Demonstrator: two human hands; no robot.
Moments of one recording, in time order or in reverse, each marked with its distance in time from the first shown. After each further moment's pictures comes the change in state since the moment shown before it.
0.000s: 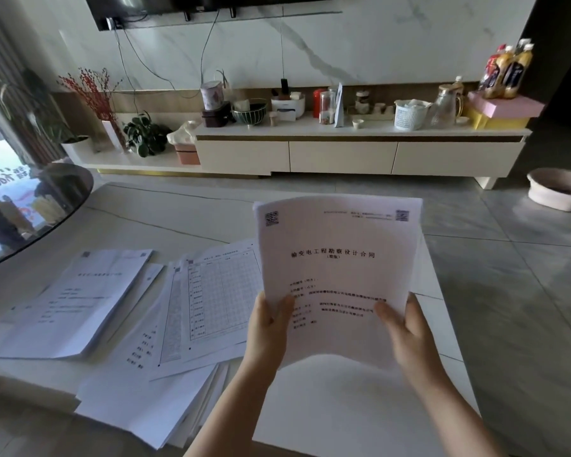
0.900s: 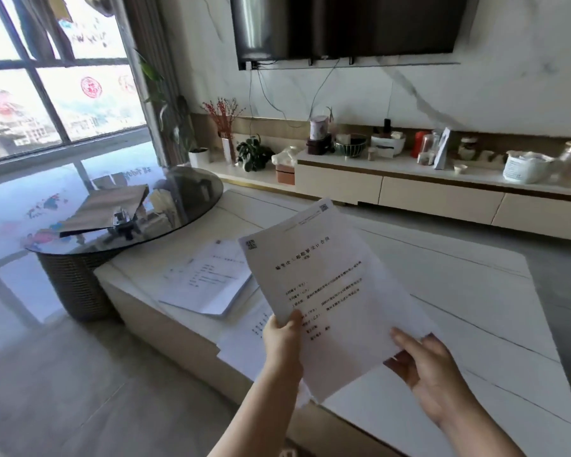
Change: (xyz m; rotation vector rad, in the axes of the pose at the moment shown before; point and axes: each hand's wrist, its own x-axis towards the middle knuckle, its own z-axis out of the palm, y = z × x) left_hand -0.054 0.044 -0.155 -0.405 0.473 -0.322; right_hand -0.080 -0.062 0.127 0.336 -0.263 0.370
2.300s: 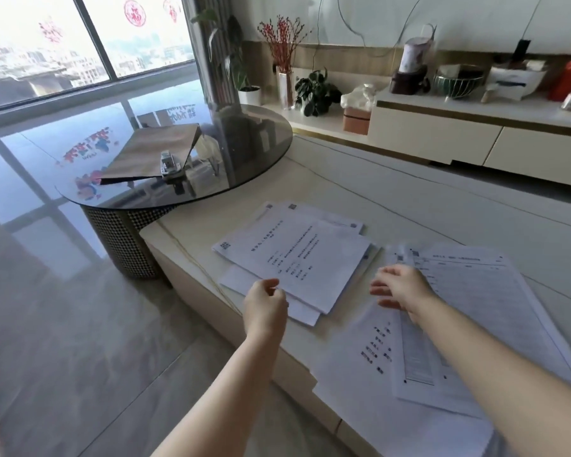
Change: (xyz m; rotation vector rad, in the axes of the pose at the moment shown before) left_hand 0.238 0.050 -0.163 0.557 0.268 0.126; right_hand 0.245 0.134 0.225 -0.668 -0.082 0.120
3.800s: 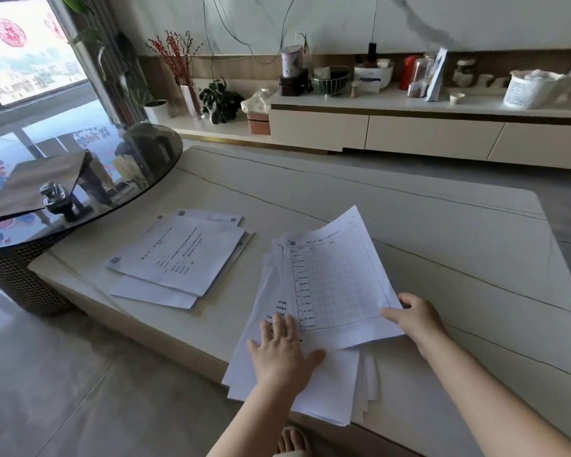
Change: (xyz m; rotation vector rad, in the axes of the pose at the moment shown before) left_hand -0.204 -0.027 0.154 1.241 -0.478 0.449; right_hand -0.104 0.132 -0.245 -0.216 0.330 0.094
